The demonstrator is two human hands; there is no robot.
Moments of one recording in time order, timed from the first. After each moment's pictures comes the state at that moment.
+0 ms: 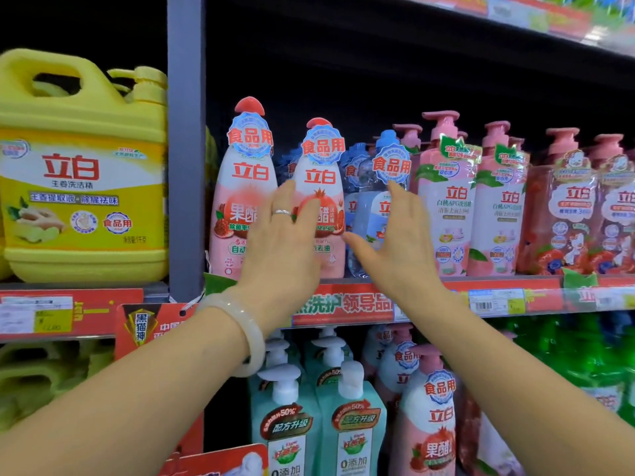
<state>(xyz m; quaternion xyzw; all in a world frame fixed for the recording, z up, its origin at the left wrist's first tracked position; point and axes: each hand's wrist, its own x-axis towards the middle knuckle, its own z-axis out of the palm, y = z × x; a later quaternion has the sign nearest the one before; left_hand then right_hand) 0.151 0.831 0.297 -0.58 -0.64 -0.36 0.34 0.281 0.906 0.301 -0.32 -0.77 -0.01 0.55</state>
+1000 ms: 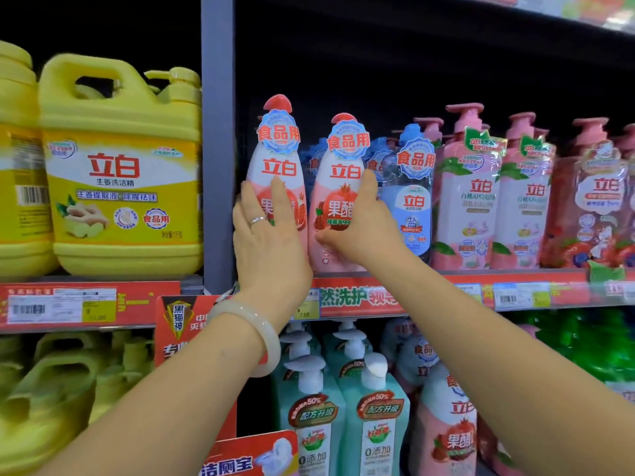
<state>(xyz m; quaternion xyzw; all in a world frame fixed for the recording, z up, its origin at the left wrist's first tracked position) 0.129 0.818 0.285 -0.47 -0.73 -0.40 0.29 0.222 0.890 0.323 -0.37 -0.80 0.10 0.47</state>
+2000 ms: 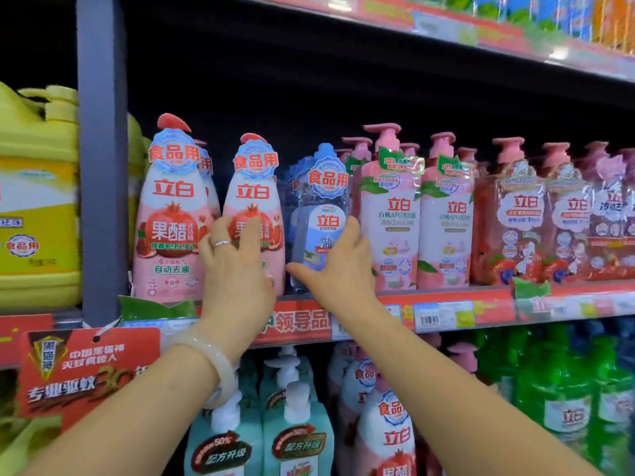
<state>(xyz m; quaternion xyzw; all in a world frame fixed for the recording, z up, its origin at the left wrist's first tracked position) 0.181 0.871 0.283 -0.48 -0.68 -0.45 0.31 0.291 0.938 0.295 -0.39 -0.77 0.10 0.50</state>
